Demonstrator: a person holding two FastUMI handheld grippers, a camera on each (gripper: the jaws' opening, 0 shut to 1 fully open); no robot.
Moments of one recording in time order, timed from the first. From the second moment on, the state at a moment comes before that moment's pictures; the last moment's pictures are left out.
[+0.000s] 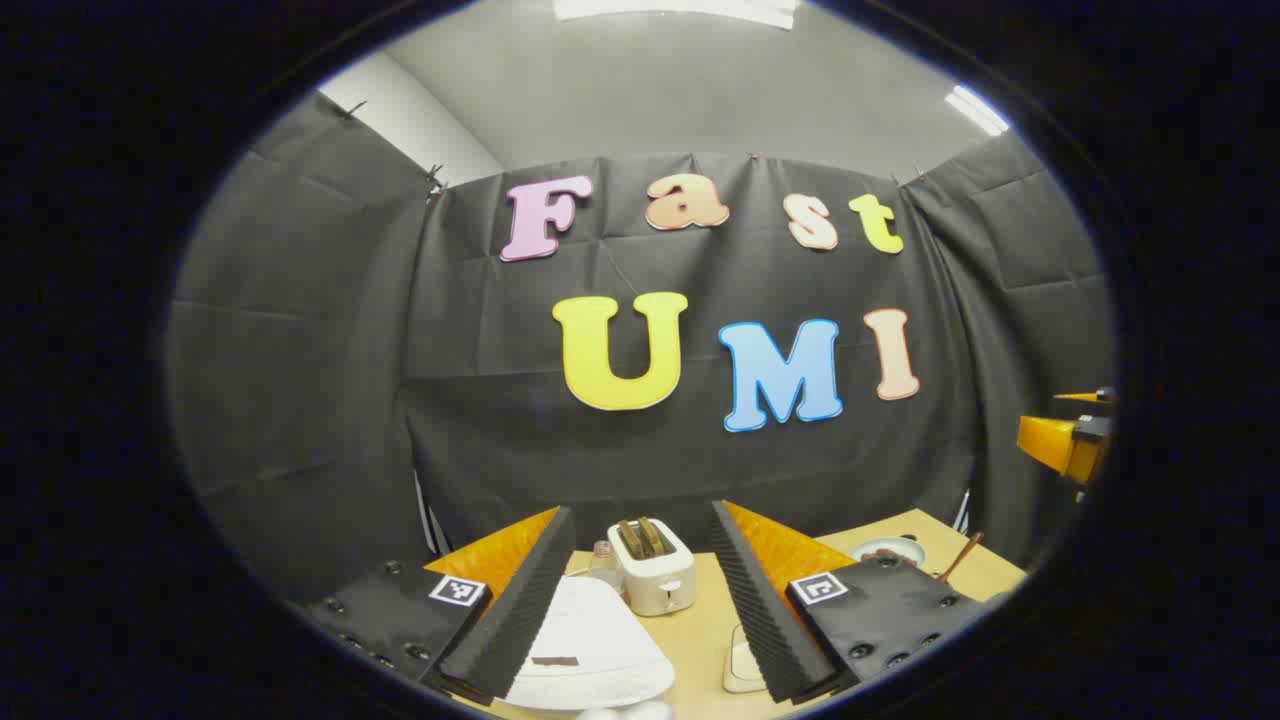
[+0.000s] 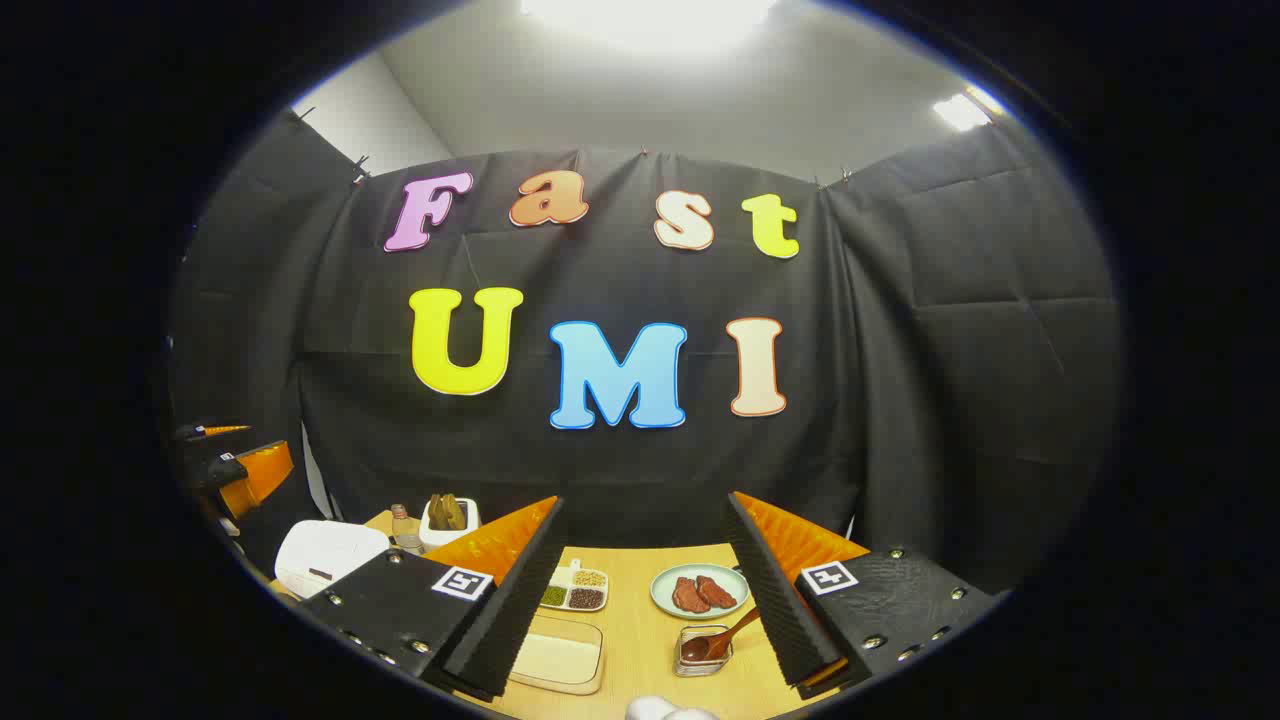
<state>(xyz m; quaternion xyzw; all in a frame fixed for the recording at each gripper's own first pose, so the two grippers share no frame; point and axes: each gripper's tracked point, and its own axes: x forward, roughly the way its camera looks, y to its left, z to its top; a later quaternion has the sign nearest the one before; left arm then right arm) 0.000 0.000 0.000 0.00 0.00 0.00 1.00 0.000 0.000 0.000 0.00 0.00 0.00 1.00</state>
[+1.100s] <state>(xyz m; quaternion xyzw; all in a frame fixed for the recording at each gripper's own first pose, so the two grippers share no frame) -0.015 0.005 0.003 0.00 -0.01 0.01 1.00 -0.016 0.000 0.005 0.01 0.00 0.01 1.00</state>
